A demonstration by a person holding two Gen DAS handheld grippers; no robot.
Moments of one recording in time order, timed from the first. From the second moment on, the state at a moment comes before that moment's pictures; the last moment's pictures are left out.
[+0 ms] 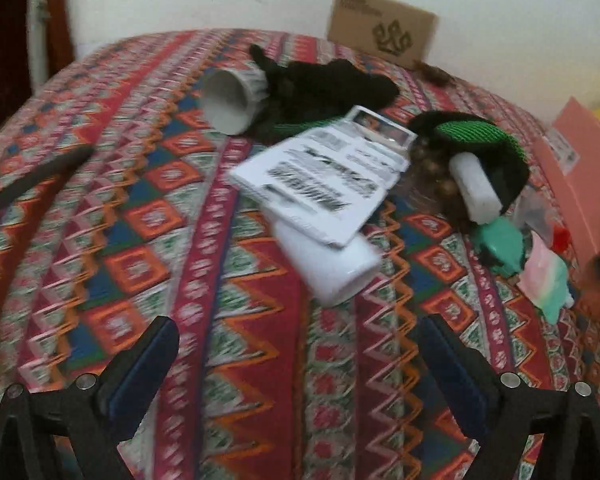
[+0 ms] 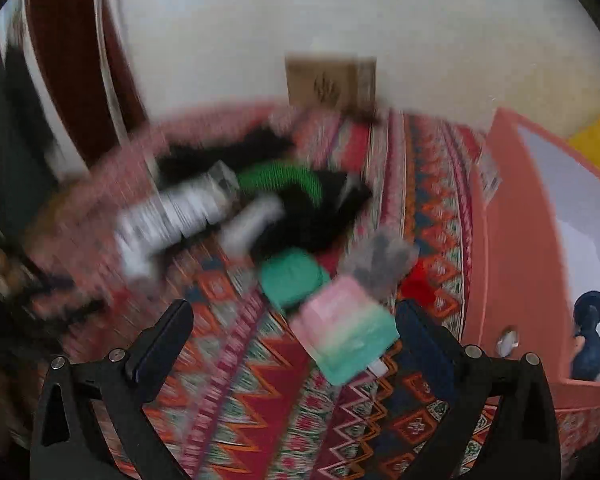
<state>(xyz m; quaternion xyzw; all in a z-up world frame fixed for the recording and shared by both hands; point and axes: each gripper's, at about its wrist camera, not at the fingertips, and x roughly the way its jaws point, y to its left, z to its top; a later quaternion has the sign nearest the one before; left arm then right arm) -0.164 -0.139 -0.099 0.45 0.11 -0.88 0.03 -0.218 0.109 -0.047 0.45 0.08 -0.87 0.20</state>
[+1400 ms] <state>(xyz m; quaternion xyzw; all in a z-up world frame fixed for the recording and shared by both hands) -0.088 -0.070 0.012 0.33 0.13 -0.93 -0.04 -0.160 0.193 0.053 0.39 -0.03 -0.88 0.29</state>
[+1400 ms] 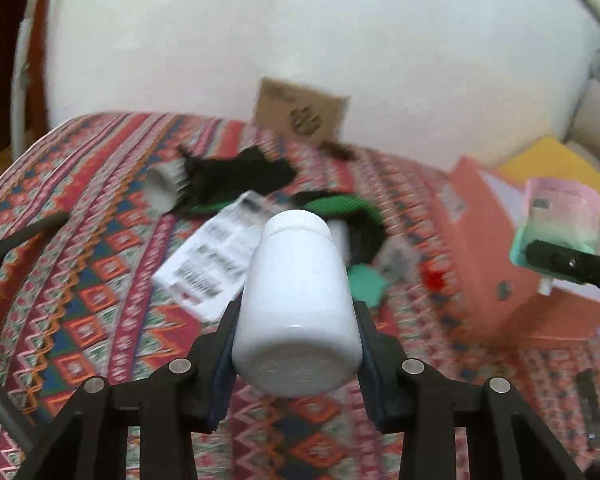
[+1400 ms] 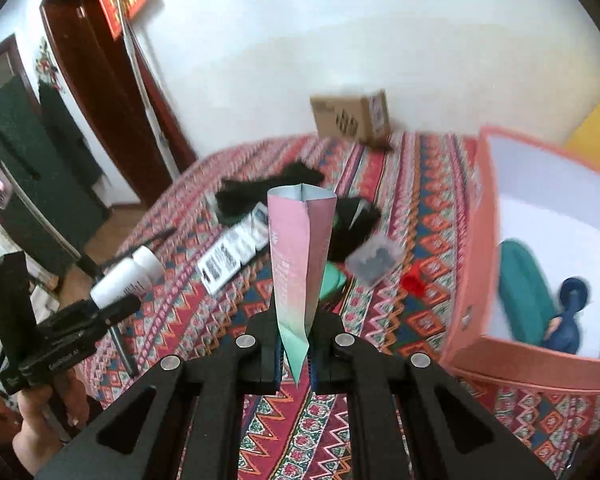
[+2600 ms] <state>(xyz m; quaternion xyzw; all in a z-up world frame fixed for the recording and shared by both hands) -0.213 0.143 0.058 0.34 0.02 -0.92 -0.20 -0.210 0.412 0.071 0.32 -0.13 -0.94 -0.07</state>
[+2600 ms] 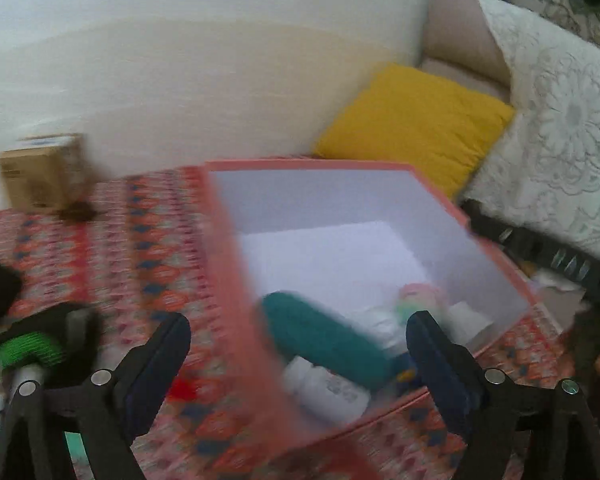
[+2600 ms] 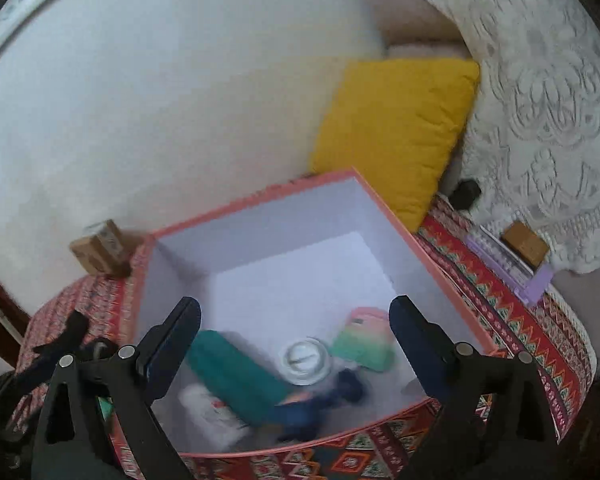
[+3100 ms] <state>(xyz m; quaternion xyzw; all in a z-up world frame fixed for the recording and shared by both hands) -0.123 -0.112 0.004 0.36 0.06 -0.93 -0.06 -0.178 0.163 0.045 0.37 0.02 -0.89 0.26</state>
